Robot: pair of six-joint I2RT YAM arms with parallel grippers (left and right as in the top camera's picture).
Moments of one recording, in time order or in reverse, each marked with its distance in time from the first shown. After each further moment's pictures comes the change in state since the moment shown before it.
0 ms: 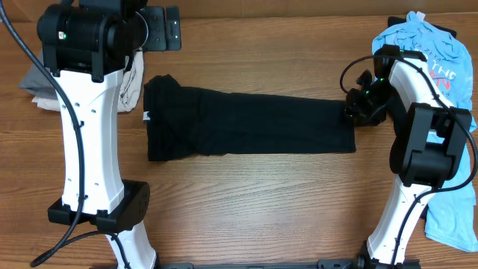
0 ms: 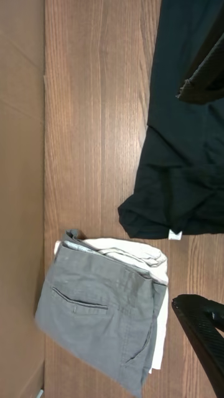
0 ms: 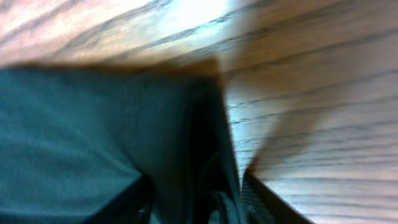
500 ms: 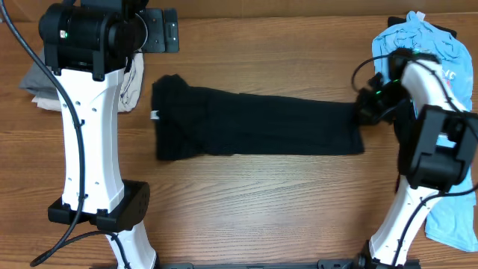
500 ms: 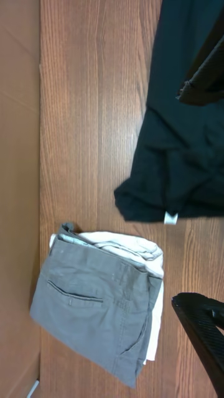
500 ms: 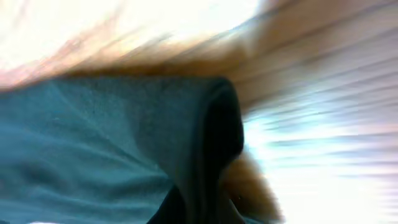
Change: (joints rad) left arm 0.000 0.000 -0.013 -0.008 -0.026 0.000; right arm -0.077 -0.023 0.019 -0.051 -0.068 0.054
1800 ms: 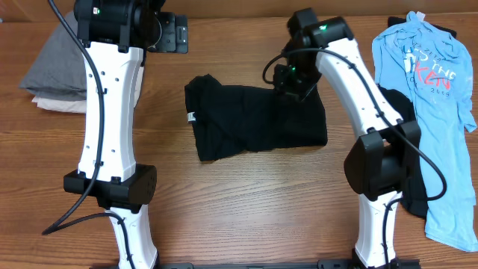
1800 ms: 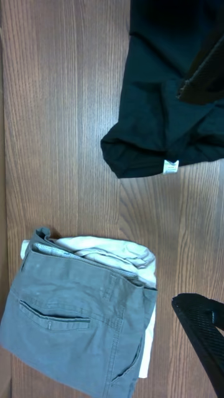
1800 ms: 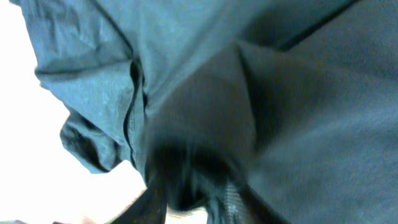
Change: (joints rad) left arm 0.000 0.135 -0.011 0.000 -0.008 0.000; right arm 0.541 -0.037 0.350 -0.161 -0.015 0.203
